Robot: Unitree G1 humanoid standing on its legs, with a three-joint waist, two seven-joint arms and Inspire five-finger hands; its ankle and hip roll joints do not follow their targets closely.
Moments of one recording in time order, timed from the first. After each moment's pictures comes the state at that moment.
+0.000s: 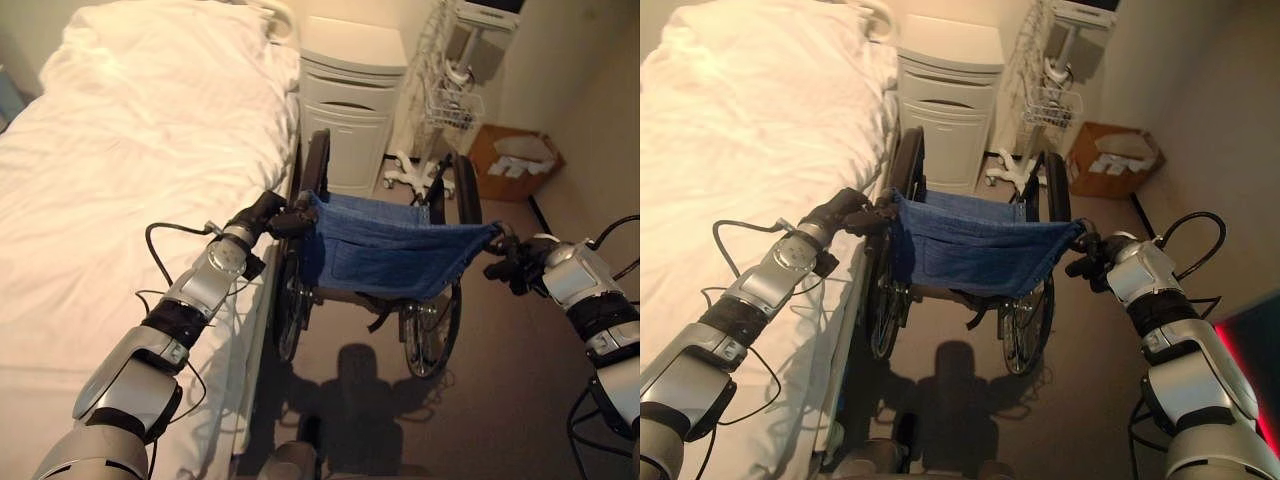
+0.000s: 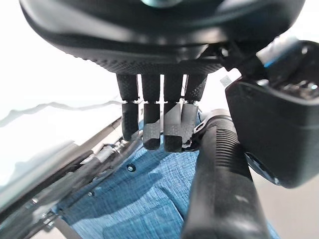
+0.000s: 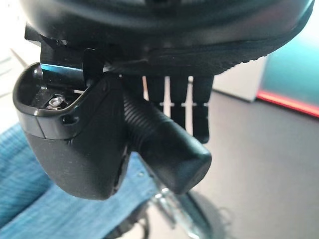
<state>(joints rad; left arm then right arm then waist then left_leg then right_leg) -0.76 0.62 -0.48 0.58 -0.08 0.19 0.05 -0.85 -0.76 0.47 0.67 -0.10 0.67 0.30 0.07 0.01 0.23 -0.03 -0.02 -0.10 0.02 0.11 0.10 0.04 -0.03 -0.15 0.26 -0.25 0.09</state>
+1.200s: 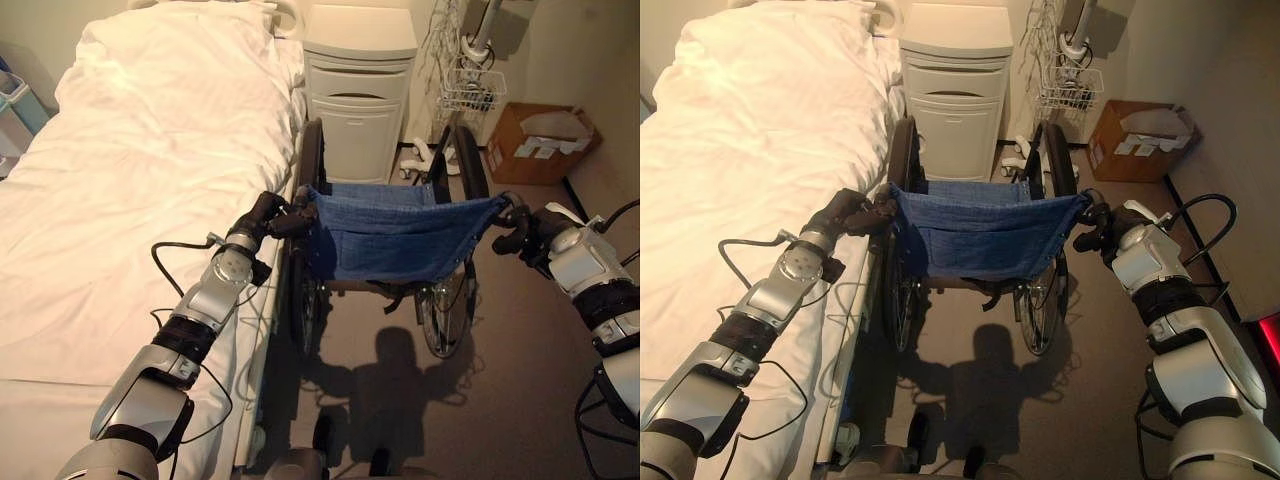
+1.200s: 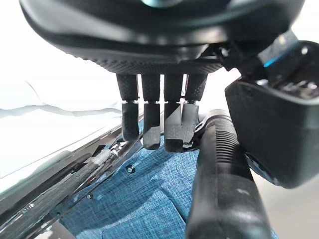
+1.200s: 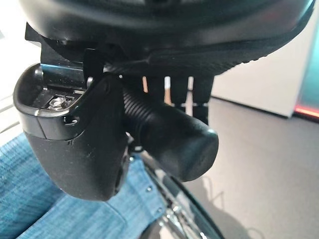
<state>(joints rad) -0.67 0.55 -0.39 0.47 -0.03 0.23 0.09 -0.89 -0.79 0.52 0.71 -0.11 0.62 0.18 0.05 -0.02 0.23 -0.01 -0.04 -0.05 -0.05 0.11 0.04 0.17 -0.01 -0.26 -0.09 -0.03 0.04</state>
